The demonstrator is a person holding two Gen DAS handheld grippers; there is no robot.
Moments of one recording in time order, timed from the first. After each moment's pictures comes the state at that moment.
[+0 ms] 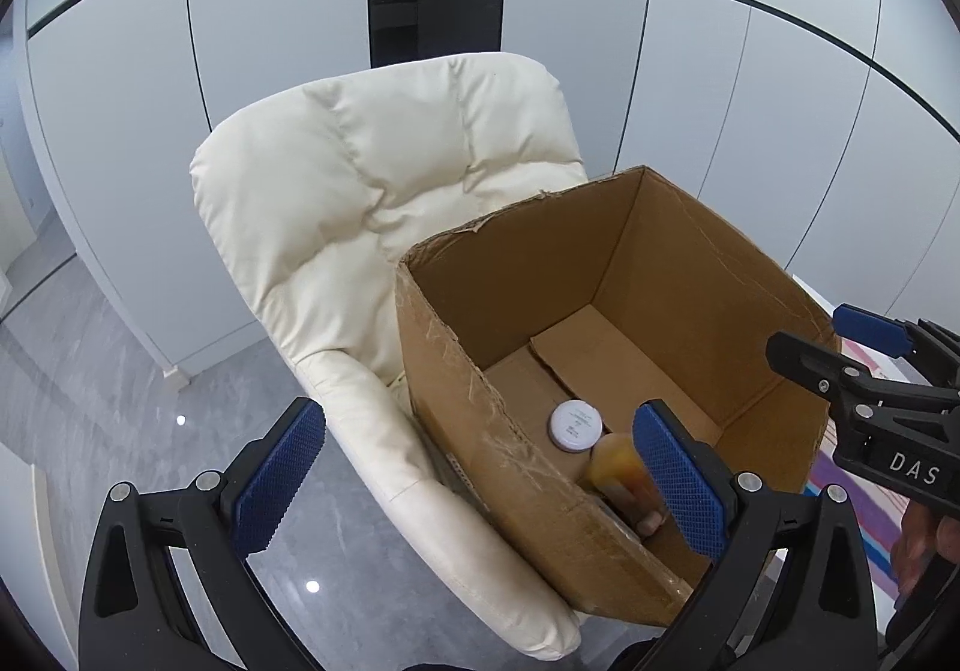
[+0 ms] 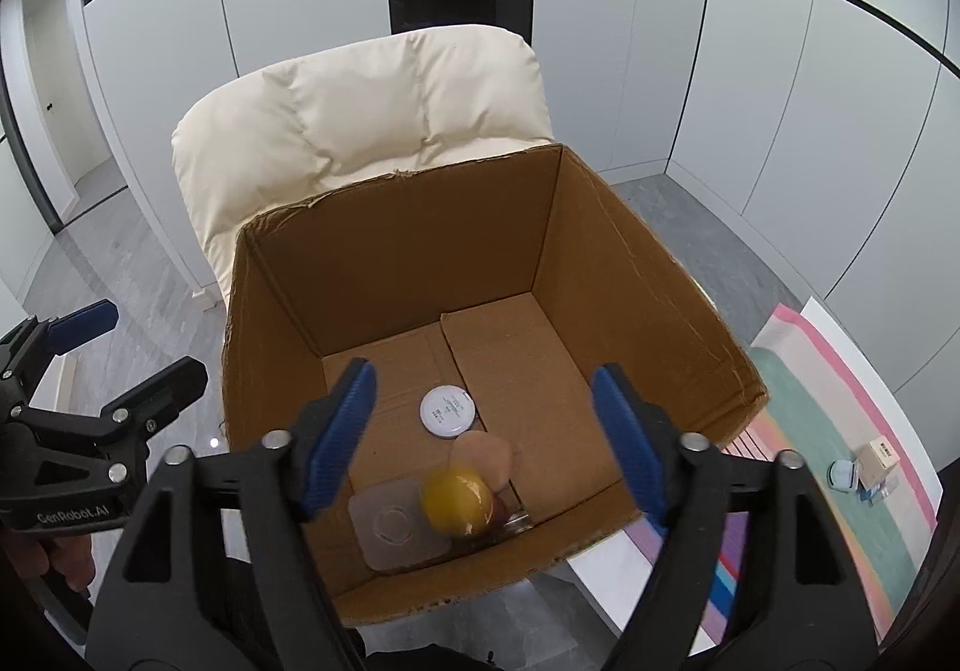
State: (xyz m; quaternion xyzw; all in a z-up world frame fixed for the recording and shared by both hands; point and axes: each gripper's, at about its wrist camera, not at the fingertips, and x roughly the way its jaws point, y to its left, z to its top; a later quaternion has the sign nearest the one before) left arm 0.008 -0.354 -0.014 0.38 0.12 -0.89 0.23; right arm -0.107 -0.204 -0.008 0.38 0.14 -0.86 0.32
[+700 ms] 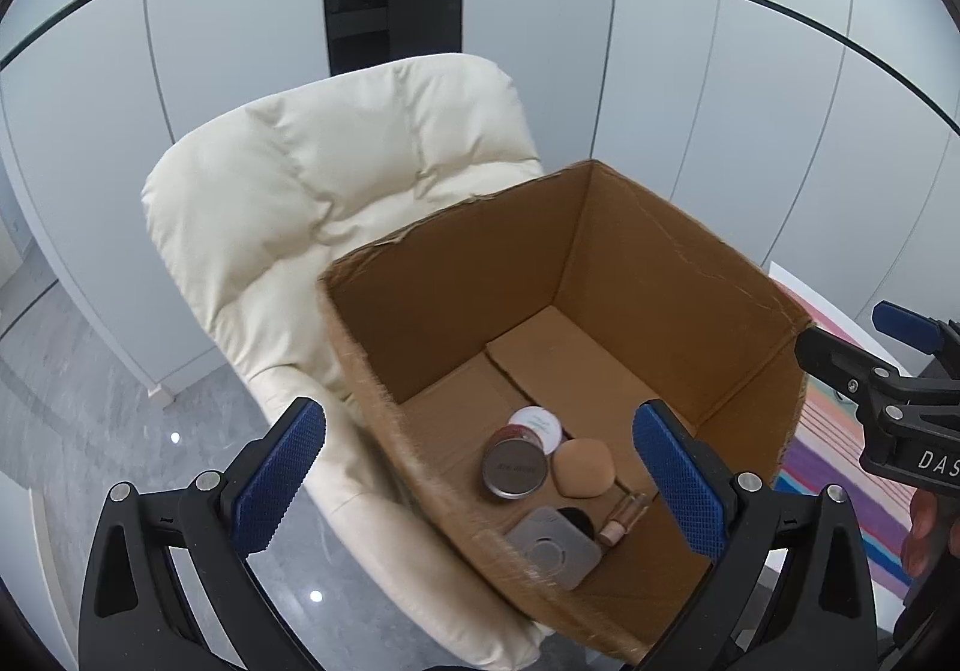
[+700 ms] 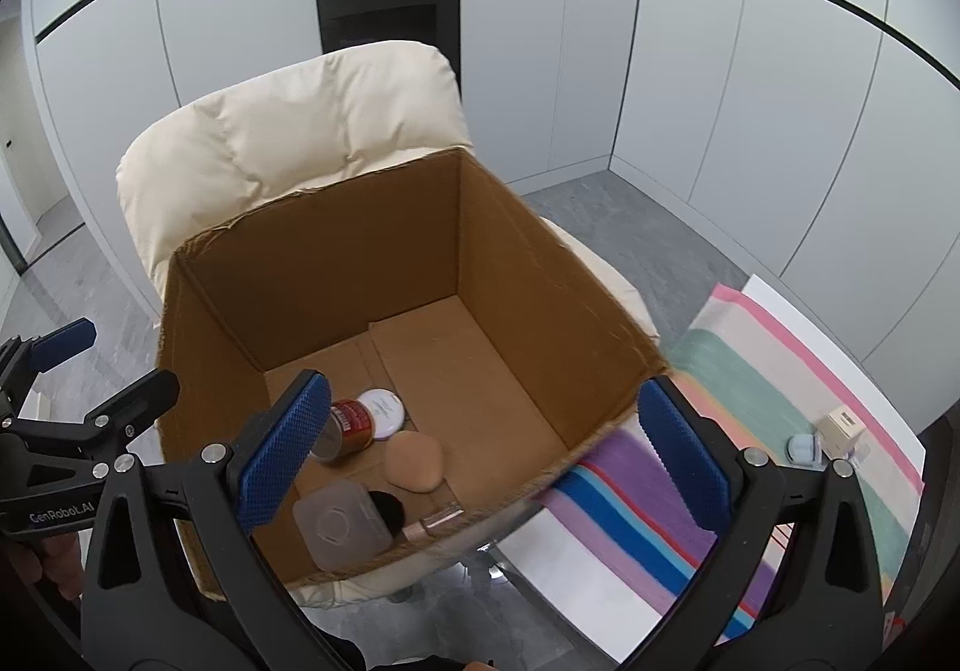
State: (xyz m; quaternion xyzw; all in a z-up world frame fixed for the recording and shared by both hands) left arm -0.022 -0.317 -0.013 0.38 0.10 -0.90 0.20; right arm -0.129 -0.152 -0.003 0.37 0.12 -0.88 0.26
